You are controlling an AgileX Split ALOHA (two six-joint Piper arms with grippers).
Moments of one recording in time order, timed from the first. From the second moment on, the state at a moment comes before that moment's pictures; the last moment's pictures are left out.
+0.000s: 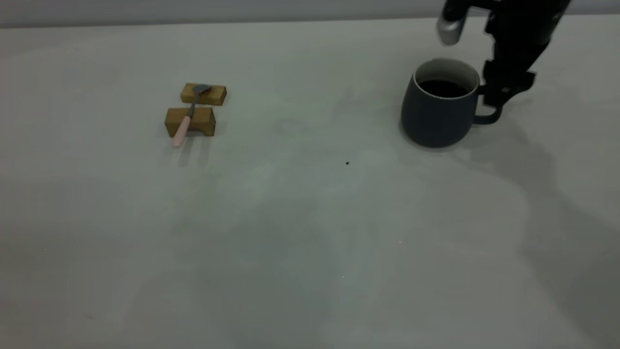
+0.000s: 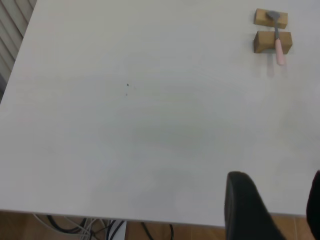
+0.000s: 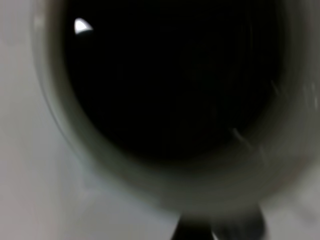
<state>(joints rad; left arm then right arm) -0.01 -0.02 -0.49 0.08 1.13 -0.08 0.20 2.36 -1.51 -0.09 0.50 -0.95</state>
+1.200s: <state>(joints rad) -0.01 -0.02 -0.49 0.08 1.13 -0.08 0.49 2.18 -1.53 0.21 0.69 -0.71</state>
